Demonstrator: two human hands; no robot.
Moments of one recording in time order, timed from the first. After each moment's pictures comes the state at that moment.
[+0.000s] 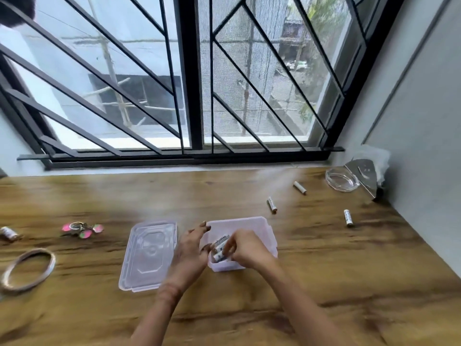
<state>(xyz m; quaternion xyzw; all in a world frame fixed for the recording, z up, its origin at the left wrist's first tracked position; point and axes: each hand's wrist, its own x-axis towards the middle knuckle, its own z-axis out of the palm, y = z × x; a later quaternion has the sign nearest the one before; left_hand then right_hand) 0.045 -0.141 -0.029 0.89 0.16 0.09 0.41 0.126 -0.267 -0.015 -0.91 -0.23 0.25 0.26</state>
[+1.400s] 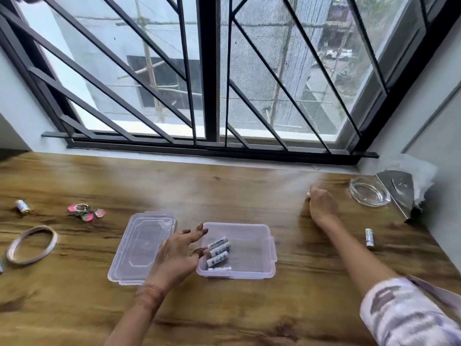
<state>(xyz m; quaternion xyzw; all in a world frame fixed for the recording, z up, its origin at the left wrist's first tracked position) 0.053 -0.141 -0.024 0.90 0.25 0.05 0.35 0.335 -0.362 -0.050 -0.98 -0.14 -0.07 0.11</state>
